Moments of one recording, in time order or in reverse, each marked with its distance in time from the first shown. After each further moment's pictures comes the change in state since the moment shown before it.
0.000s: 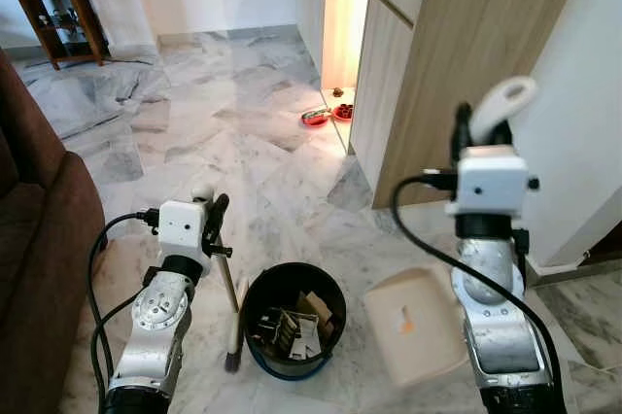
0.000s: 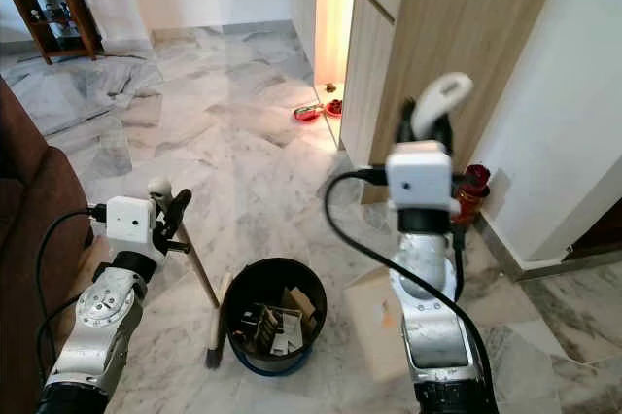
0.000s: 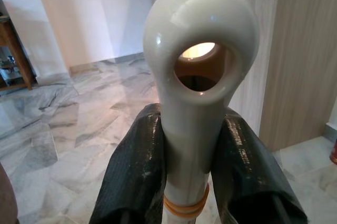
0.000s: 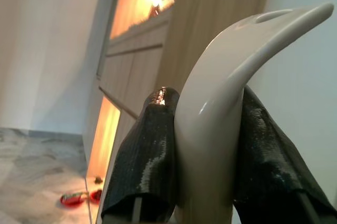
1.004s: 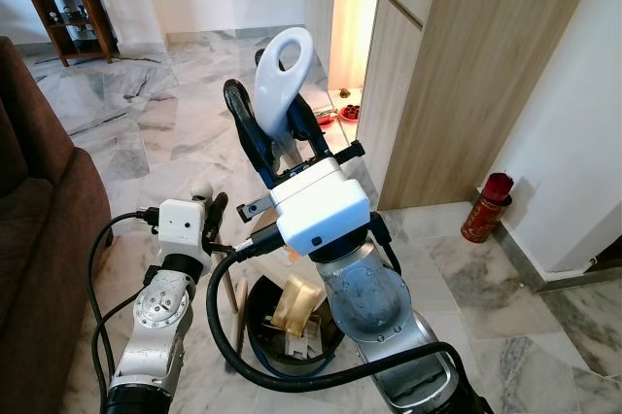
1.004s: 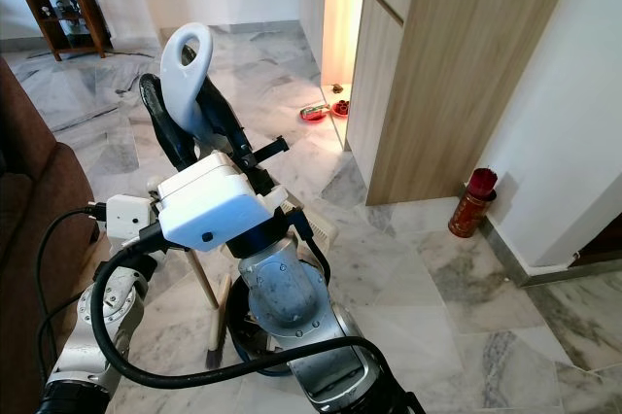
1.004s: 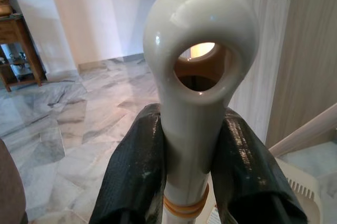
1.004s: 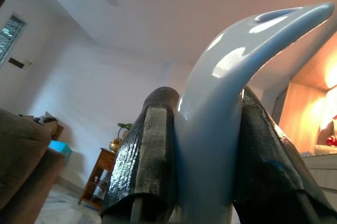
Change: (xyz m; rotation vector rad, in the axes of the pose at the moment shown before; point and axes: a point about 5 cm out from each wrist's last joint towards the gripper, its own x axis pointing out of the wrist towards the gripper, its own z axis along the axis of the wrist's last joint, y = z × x) left arm 0.002 -0.001 0.001 -0.008 -0.001 0.019; right arm -0.039 0.114 0.144 0.289 -0.486 0.561
